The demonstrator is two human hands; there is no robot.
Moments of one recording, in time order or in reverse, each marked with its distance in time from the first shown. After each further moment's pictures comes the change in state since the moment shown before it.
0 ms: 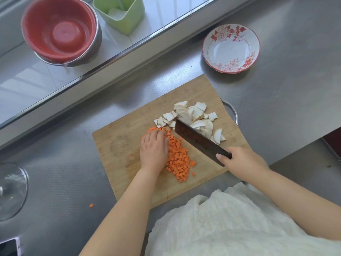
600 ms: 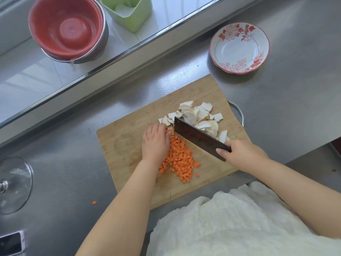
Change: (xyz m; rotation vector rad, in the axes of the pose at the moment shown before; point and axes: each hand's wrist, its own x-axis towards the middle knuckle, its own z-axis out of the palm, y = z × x) left_hand 0.023 -0.006 -0.006 -0.037 -0.159 -0.067; right_hand 0.025 -0.014 -0.013 -0.119 -0.053 -0.072
